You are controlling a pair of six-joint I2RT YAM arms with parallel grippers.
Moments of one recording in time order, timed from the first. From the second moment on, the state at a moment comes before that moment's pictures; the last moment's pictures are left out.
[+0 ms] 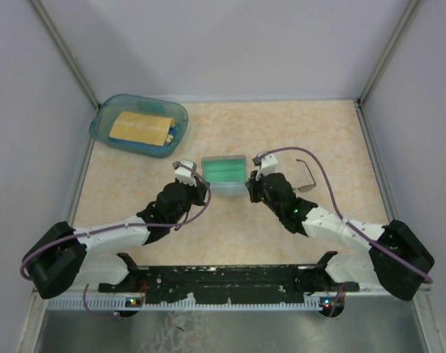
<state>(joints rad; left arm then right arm) -0.85 1.21 0.43 0.55 -0.35 -0.34 0.79 1.18 0.54 0.26 0.26 0.28</state>
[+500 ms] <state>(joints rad) -0.78 1.33 0.45 0.60 -0.30 -0.36 0.72 1.29 0.56 0.34 0.18 0.28</state>
